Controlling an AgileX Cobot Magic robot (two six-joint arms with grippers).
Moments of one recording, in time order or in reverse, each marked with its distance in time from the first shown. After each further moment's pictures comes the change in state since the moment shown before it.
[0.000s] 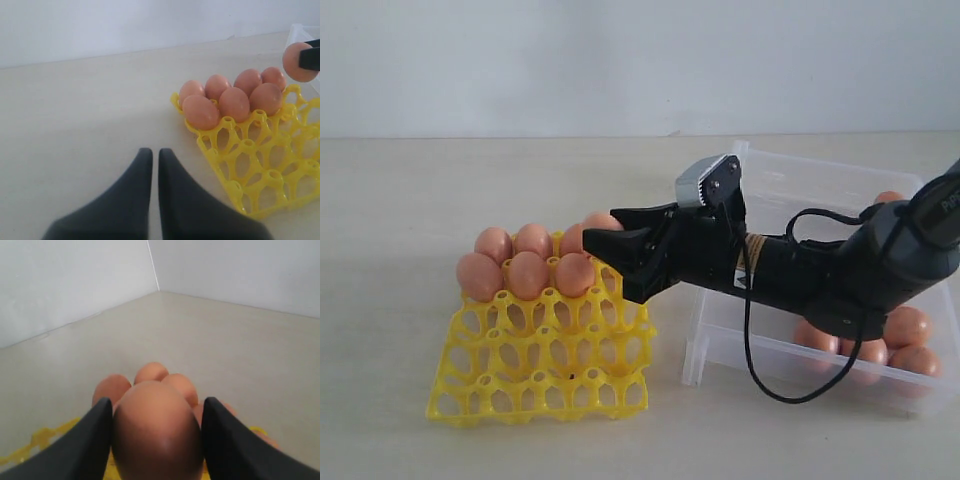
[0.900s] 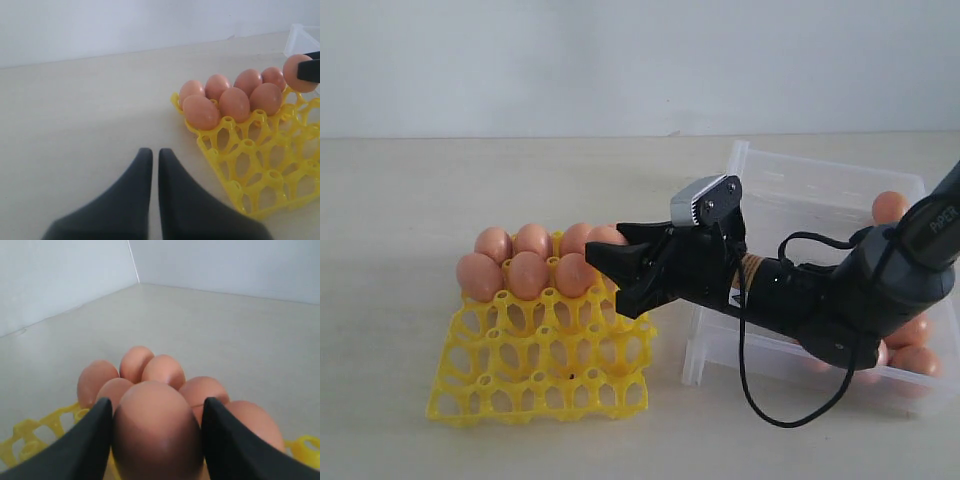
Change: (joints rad) left arm 0.000 0.000 0.000 0.000 0.000 0.000; right arm 0.047 0.012 0.061 0.143 -0.002 -0.068
